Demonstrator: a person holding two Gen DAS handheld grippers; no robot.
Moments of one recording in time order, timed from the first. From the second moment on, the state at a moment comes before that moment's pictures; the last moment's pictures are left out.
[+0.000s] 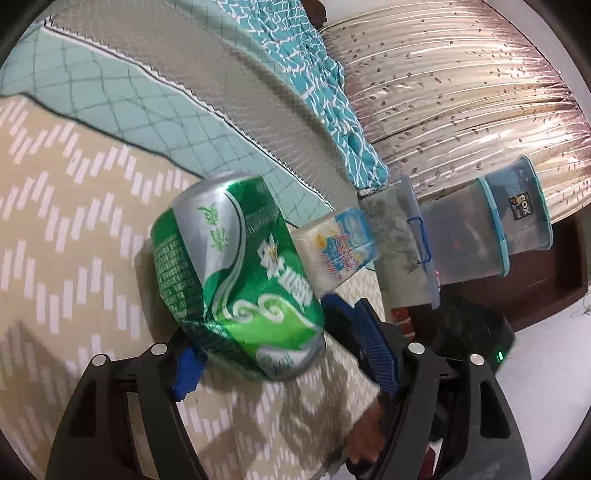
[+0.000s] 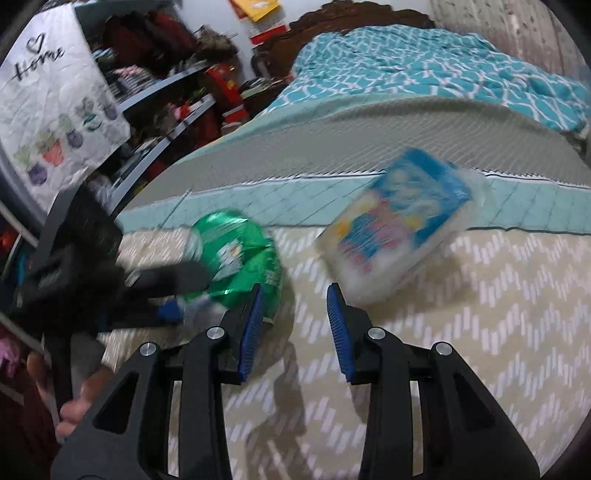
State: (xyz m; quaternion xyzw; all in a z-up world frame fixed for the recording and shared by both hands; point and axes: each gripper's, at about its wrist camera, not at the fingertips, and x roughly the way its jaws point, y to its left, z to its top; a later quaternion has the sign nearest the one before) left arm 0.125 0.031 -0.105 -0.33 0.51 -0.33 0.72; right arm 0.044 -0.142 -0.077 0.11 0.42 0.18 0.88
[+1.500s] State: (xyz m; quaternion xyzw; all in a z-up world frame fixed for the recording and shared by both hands) left arm 0.116 0.065 -0.106 -0.33 0.50 -0.33 0.73; right arm 0.060 -0.147 -0.084 -0.04 0.43 0.16 0.89
